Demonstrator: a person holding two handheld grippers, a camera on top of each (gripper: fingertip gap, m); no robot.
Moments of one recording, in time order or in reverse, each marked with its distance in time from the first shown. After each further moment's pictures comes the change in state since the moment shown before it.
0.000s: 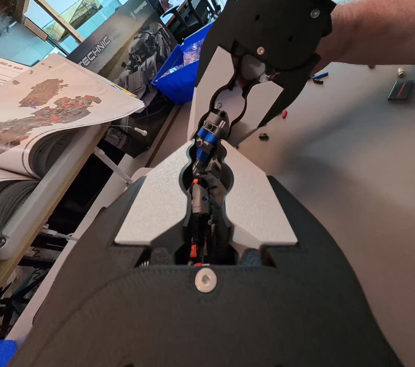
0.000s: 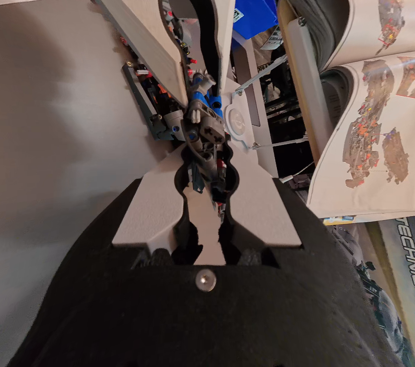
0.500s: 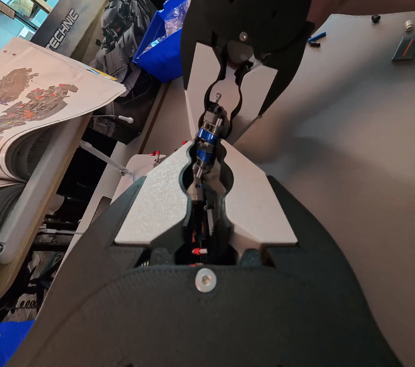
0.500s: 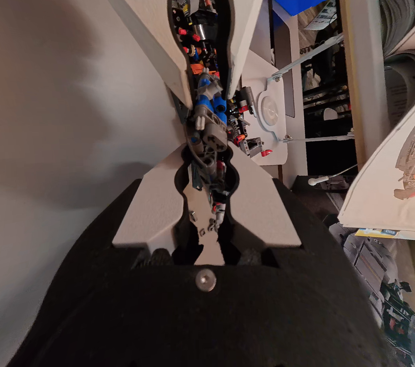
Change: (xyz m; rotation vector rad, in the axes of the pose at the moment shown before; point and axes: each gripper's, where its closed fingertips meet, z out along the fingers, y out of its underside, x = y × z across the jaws) left arm 0.015 0.015 0.007 -0.142 0.048 0.076; right arm -0.026 0.015 0.004 -0.079 -0.164 -0.013
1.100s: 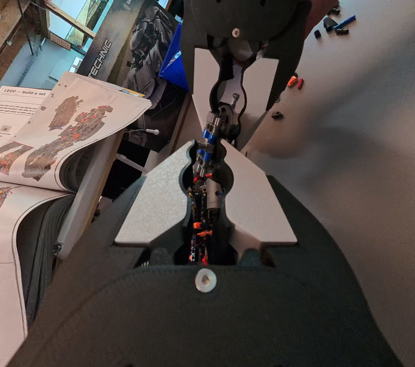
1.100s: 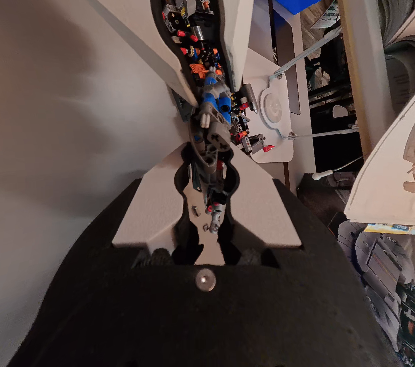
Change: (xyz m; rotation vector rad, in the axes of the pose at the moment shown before) left arm -0.007 -0.013 0.002 -0.002 -0.130 0.150; right arm 0.002 0.003 -0.008 0.020 -0.033 0.048
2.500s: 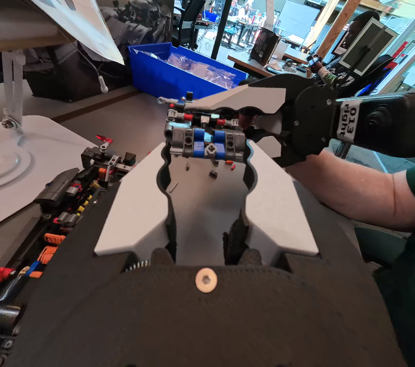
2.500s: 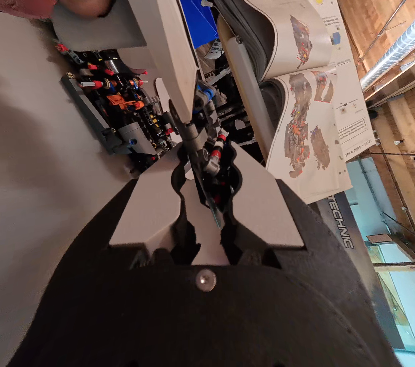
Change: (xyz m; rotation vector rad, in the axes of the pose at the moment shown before) left arm -0.030 0.005 0.001 0.261 0.285 -1.037; right arm 0.053 -0.030 -0.015 0.096 0.462 -0.069
